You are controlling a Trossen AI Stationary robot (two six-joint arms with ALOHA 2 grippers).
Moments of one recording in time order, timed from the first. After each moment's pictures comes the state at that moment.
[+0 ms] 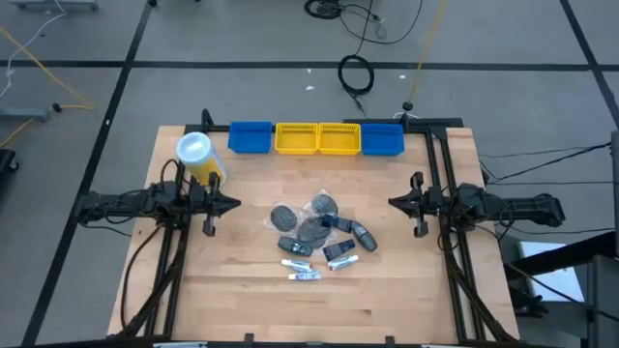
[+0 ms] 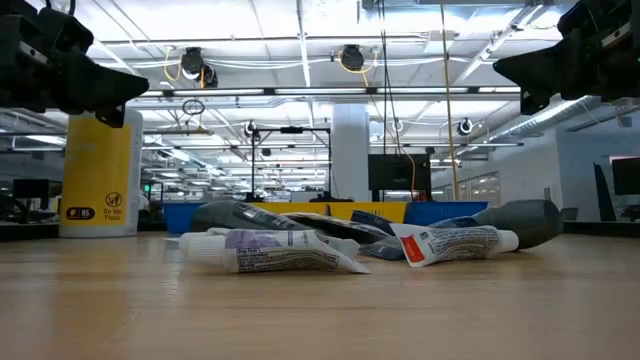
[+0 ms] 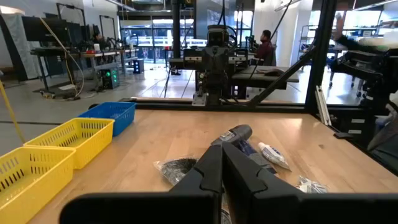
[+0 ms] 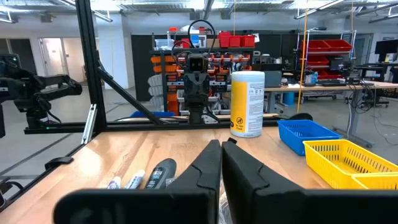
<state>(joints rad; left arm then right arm) -0.02 0.01 0.02 0.03 -0.03 0.00 0.02 0.08 0.01 0.19 0.05 0.01</state>
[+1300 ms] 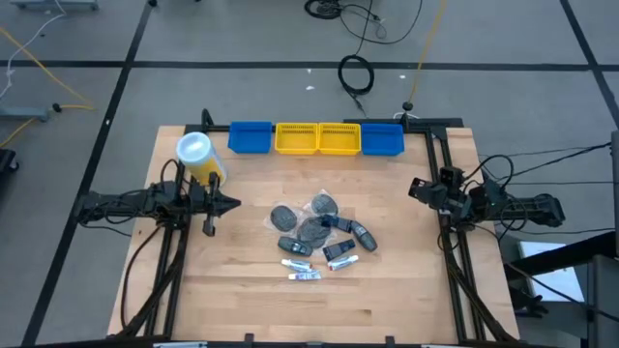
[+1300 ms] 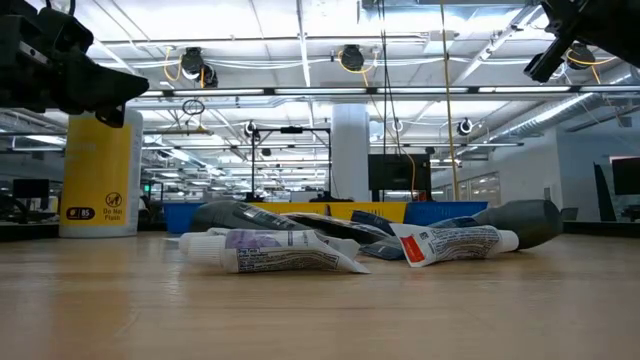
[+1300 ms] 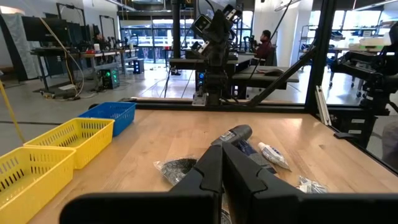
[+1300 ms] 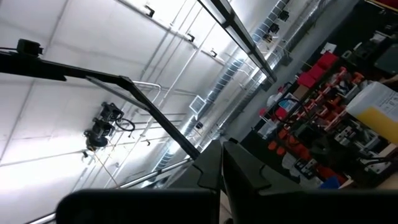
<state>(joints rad) -0.02 0.01 0.02 0.03 -0.03 0.00 0.02 0.08 0.02 0.65 0.00 0.95</state>
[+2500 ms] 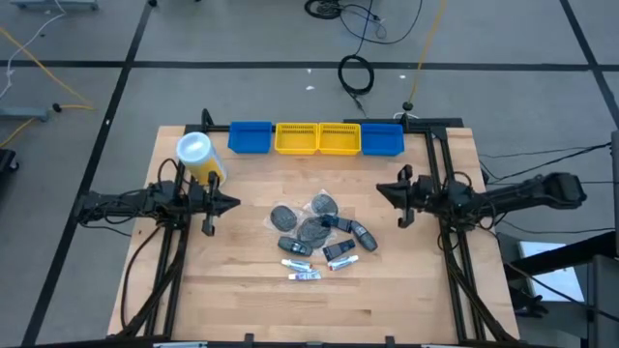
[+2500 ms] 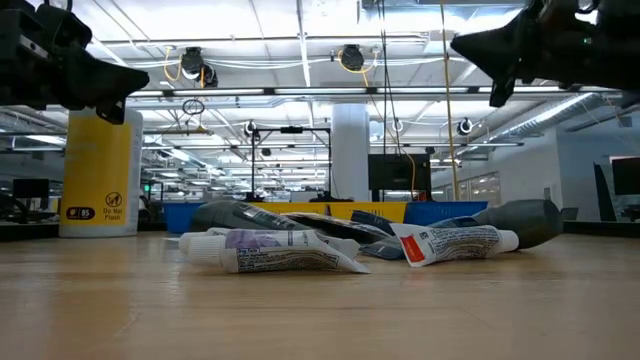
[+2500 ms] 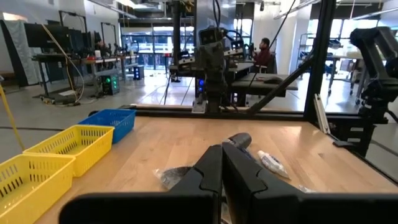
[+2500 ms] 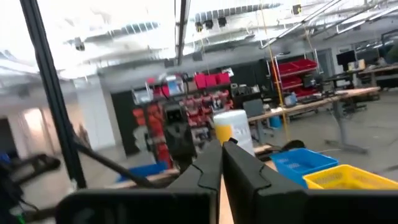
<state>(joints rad) -0.02 0.01 0.02 0.06 -0.03 -0.01 0.01 0.82 0.06 1.06 0.18 0.15</state>
